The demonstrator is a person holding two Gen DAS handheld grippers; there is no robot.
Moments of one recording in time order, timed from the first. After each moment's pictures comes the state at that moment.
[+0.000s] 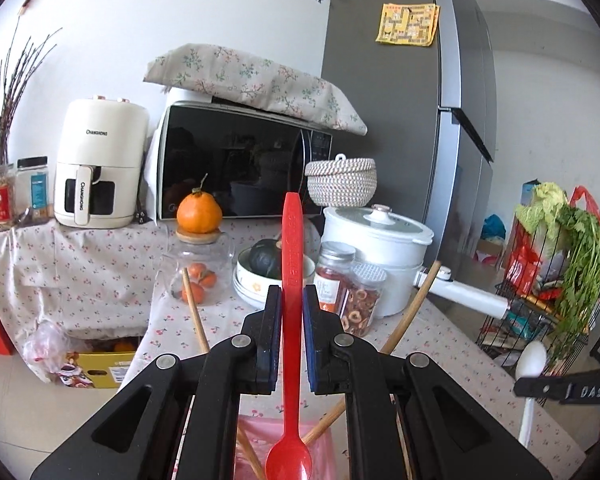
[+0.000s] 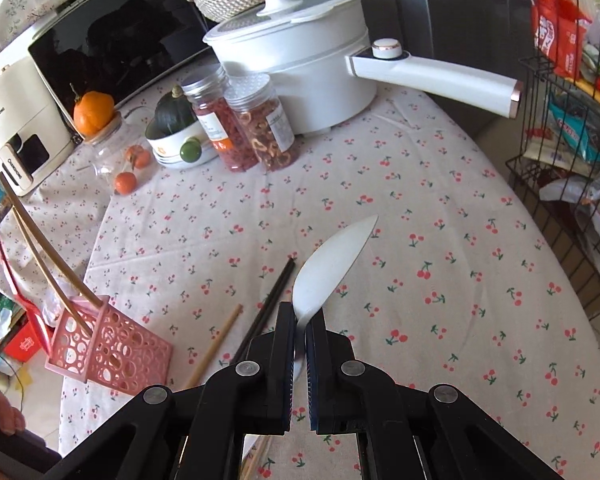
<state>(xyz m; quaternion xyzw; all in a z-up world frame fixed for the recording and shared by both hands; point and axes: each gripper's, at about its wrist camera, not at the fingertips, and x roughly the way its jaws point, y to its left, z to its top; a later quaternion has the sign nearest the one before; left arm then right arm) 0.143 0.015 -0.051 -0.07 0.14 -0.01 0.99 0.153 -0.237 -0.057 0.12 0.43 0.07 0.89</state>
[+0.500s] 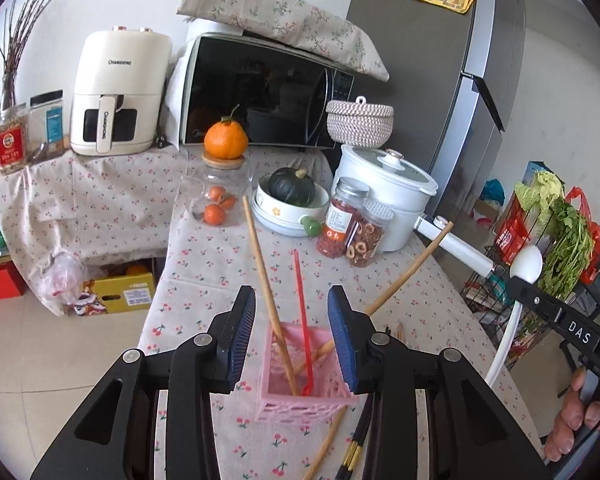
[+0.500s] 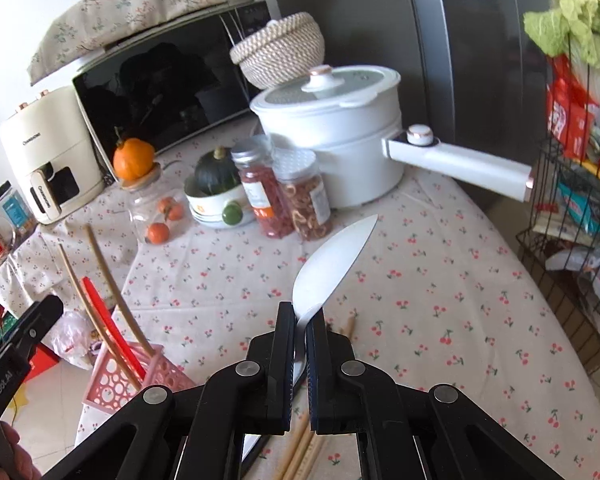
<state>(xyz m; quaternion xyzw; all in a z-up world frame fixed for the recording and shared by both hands) 0.104 0.062 -0.030 -0.11 0.30 -0.03 0.95 0.135 -0.203 -0.013 0.09 0.33 0.08 0.94</state>
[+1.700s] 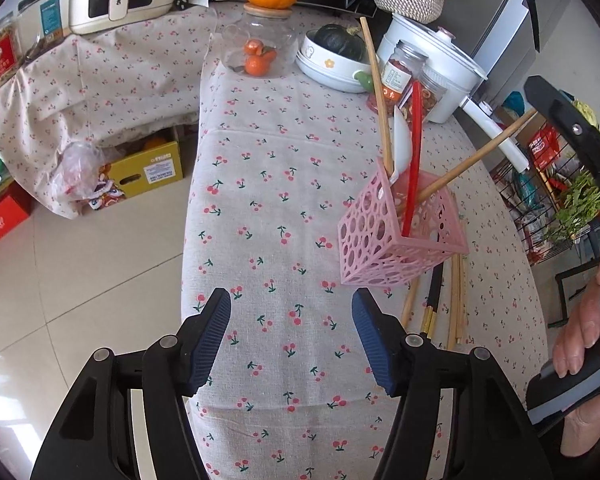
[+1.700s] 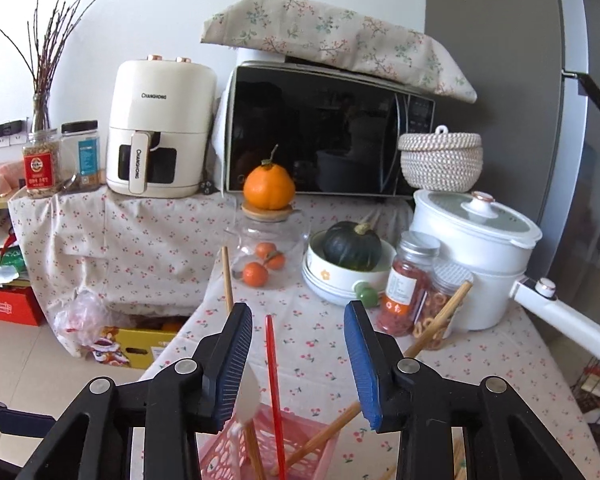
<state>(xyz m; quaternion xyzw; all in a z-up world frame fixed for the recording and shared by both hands) 0.104 0.129 -0.100 -0.11 0.52 -0.05 0.85 0.121 -0.034 -0.014 -0.08 0.18 0.15 0.97</state>
